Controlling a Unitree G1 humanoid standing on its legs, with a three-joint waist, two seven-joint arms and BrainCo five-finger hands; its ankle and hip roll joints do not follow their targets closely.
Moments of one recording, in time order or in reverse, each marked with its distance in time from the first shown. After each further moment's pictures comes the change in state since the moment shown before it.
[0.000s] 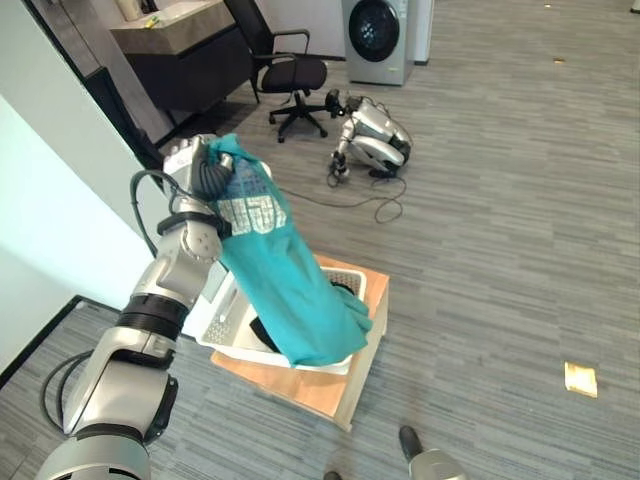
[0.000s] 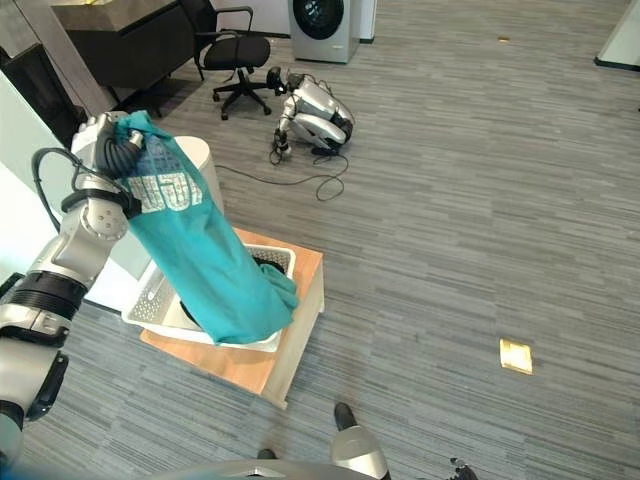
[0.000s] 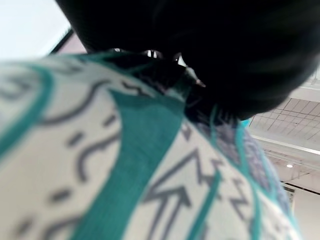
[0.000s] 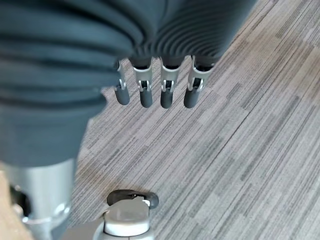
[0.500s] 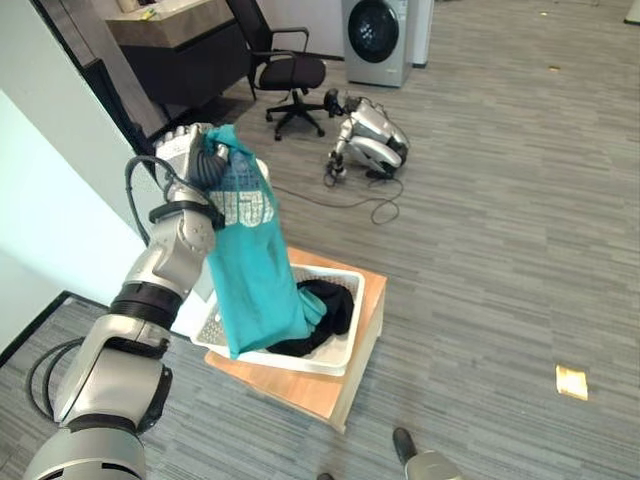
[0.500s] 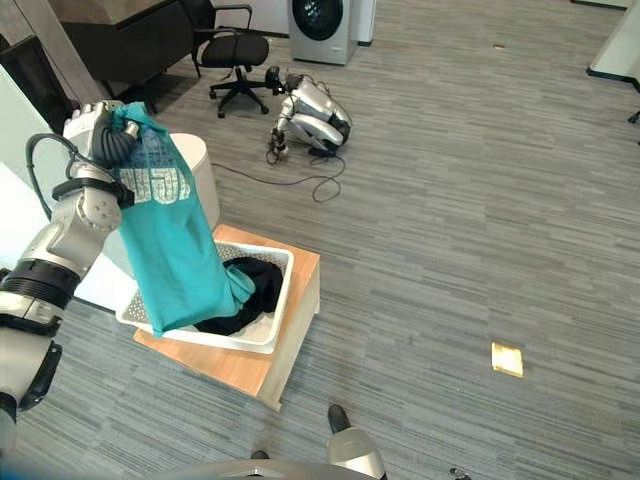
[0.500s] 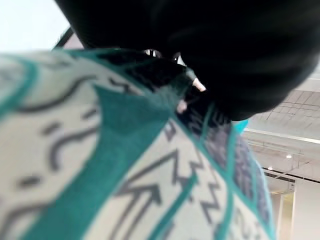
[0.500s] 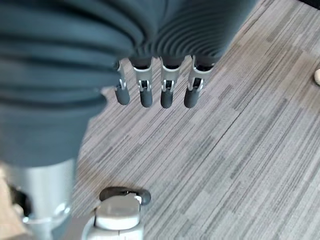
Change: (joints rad) left arm -0.011 -0.053 -0.039 0.047 -0.013 -0.010 -0.005; right arm 0.001 0.013 0.037 0.035 0.009 -0.010 0.020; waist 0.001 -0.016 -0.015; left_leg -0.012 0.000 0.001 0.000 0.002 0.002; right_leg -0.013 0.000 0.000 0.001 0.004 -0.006
